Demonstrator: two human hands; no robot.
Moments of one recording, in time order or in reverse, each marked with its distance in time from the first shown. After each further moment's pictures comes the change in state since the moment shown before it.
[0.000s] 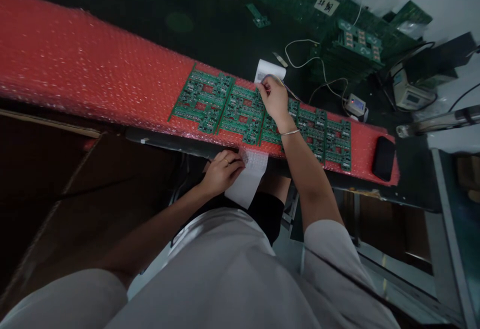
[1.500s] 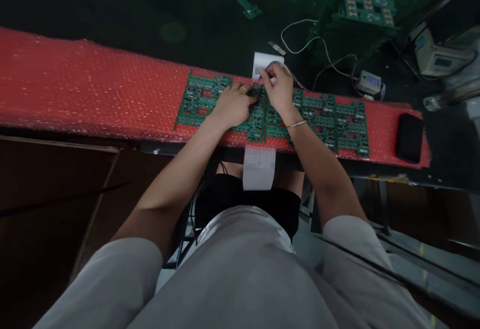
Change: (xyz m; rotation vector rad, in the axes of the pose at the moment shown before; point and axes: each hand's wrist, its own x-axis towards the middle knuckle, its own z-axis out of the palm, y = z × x) left_hand 0.175 -0.072 -0.018 0.216 -0.317 -0.011; right_hand 0.000 0.000 -0.007 0.072 0.159 0.040
